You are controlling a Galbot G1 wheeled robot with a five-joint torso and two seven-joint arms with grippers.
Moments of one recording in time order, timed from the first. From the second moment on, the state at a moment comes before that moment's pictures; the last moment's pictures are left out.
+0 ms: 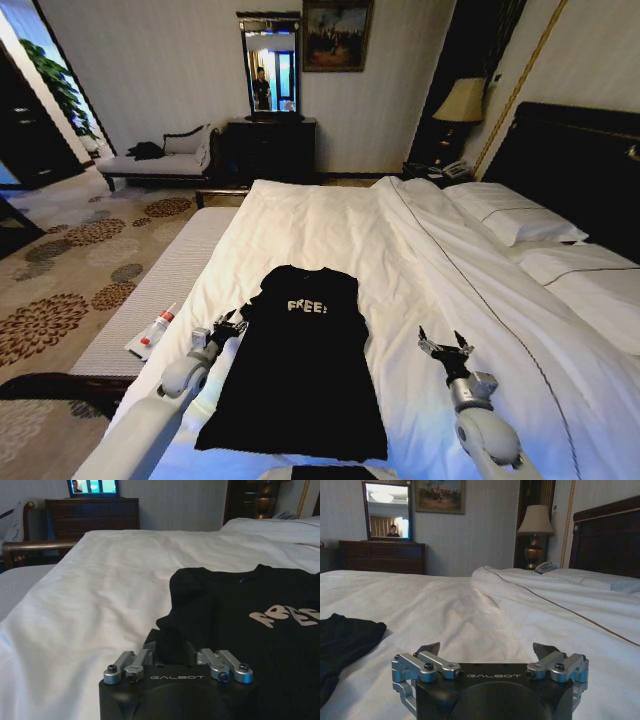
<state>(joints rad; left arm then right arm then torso) 1.14 -0.98 -0.25 -1.62 -0.53 0.16 0.00 -1.61 1.17 0.71 1.88 0.43 0.04 0.16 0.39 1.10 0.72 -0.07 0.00</state>
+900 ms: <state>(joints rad) 1.15 -1.00 -0.31 -1.62 -0.66 0.17 -0.02 -1.64 1.18 0.74 1.91 0.43 0.03 0.15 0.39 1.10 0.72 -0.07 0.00</state>
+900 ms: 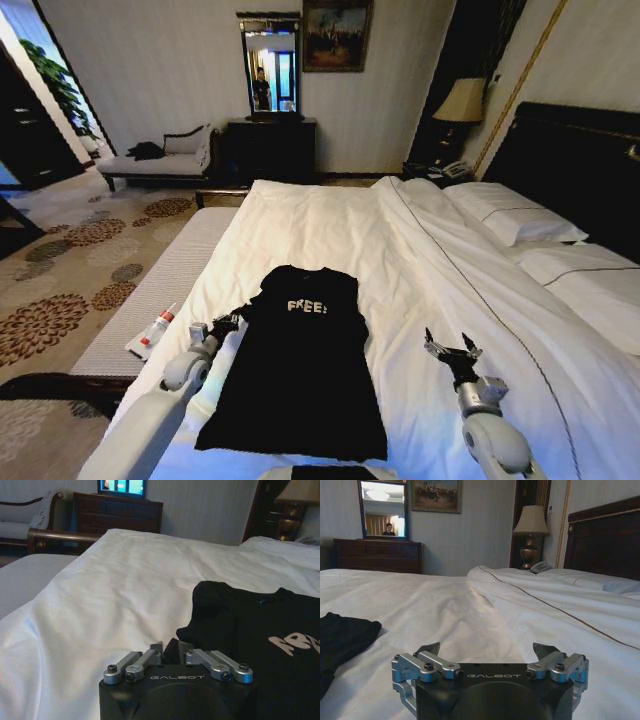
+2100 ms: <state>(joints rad) 1.06 -1.06 -0.27 -1.50 -0.65 0.17 -0.02 -1.68 1.18 0.77 1.92 0.43 0.04 0.15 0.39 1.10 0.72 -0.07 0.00</state>
